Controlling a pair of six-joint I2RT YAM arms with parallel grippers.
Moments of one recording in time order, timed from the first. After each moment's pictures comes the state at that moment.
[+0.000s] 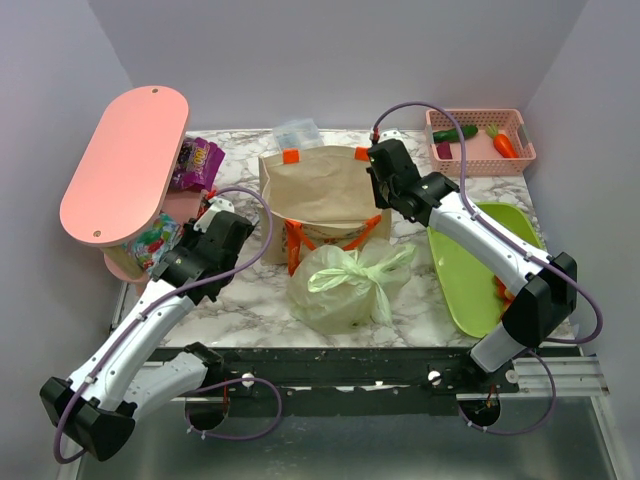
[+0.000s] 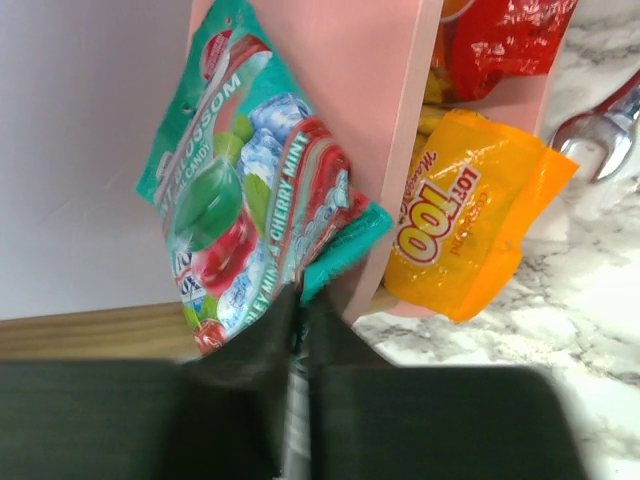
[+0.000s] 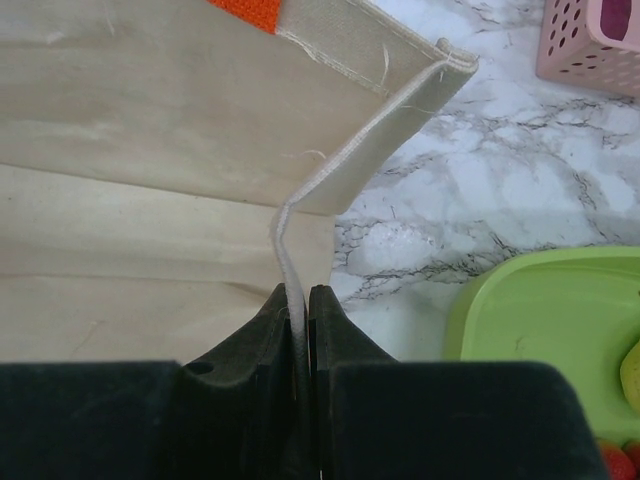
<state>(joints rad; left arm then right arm) -0.54 0.93 0.97 -1.01 -0.98 -0.03 0.65 1.60 1.50 -0.65 0.44 0.23</state>
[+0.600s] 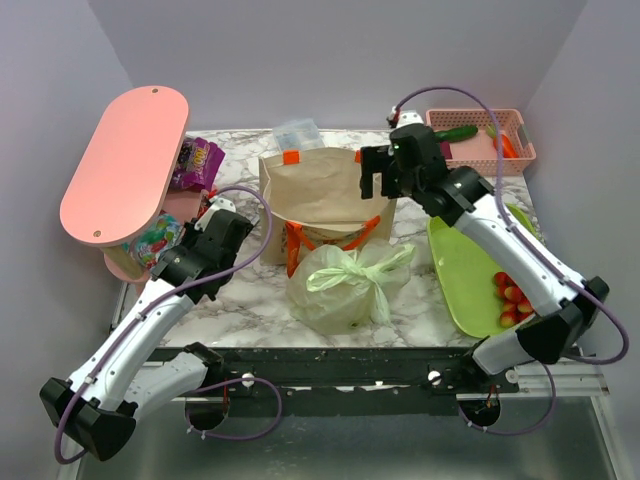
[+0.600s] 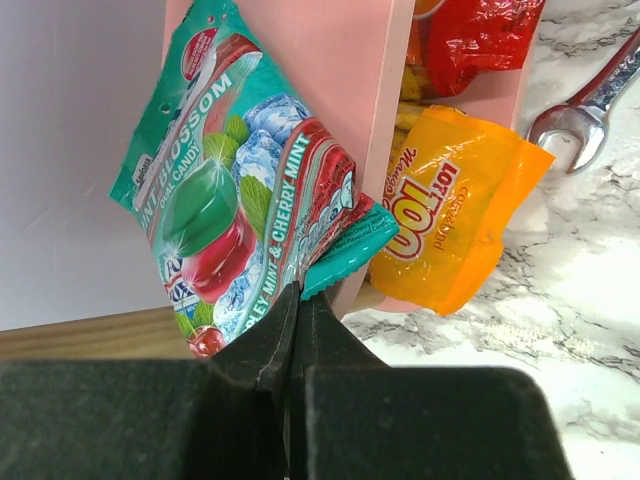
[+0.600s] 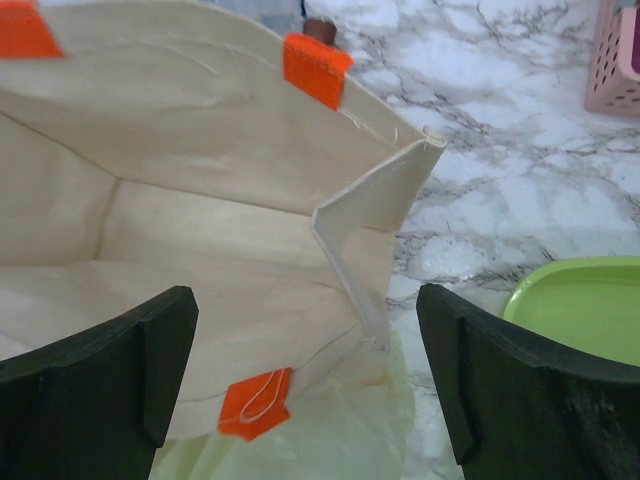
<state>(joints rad) -0.53 0.93 0.98 -1.00 -0.92 -0.02 0.65 1.52 1.60 -0.74 0.33 0.29</state>
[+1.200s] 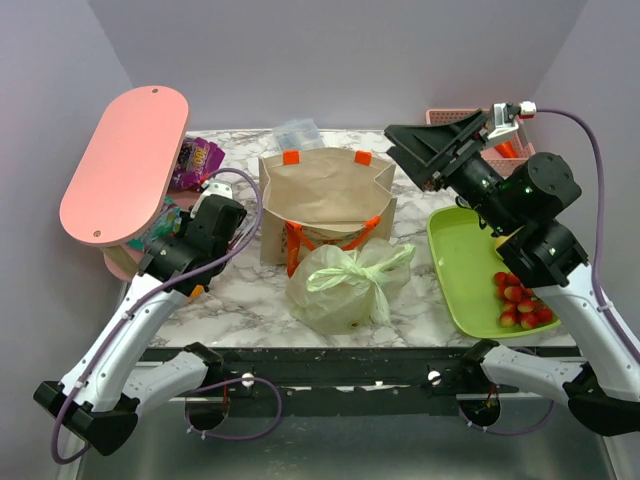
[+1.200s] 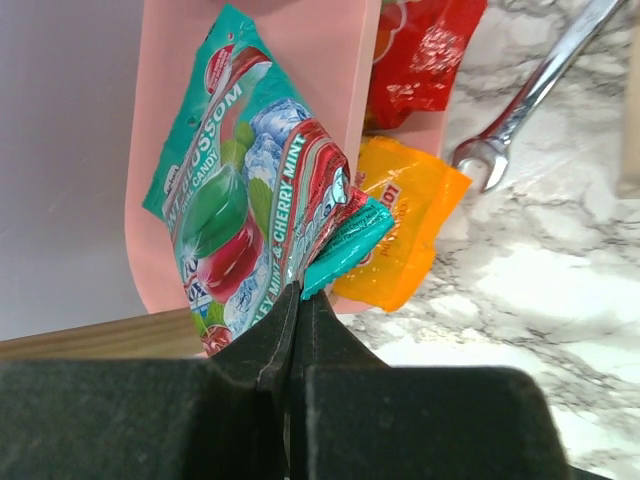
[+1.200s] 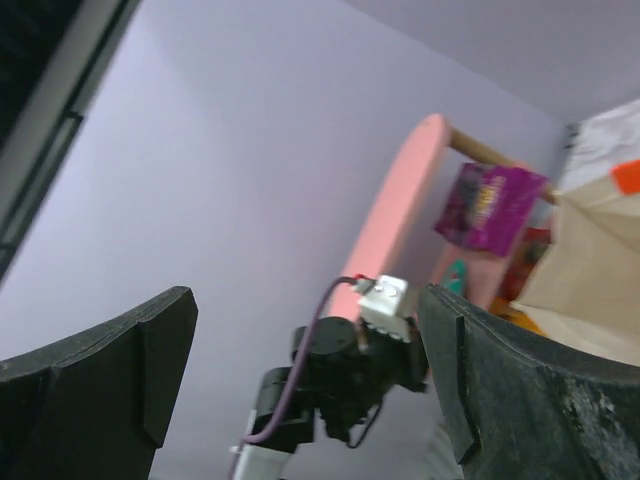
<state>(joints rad) -0.53 0.96 1.14 -1.09 -0.80 -0.09 0.65 1.02 1.40 -0.20 -0.05 1.09</state>
